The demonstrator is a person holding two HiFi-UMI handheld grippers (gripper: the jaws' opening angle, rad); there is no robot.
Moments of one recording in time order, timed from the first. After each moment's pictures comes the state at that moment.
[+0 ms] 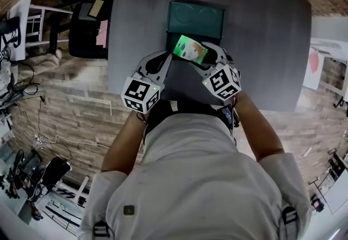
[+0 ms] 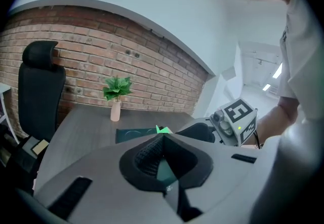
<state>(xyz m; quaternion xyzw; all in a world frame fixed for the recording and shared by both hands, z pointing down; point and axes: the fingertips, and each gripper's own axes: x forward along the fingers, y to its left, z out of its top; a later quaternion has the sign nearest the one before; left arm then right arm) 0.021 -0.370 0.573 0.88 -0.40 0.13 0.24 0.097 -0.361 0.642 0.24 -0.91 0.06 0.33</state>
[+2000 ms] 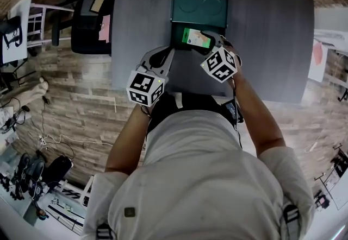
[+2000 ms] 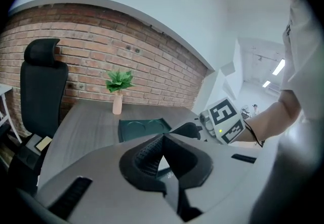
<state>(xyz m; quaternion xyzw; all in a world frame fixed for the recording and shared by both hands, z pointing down) 0.006 -0.341 0.598 0.87 -0.39 0.15 0.24 0.085 -0.355 0.701 0.23 -0.88 0.07 0.40</state>
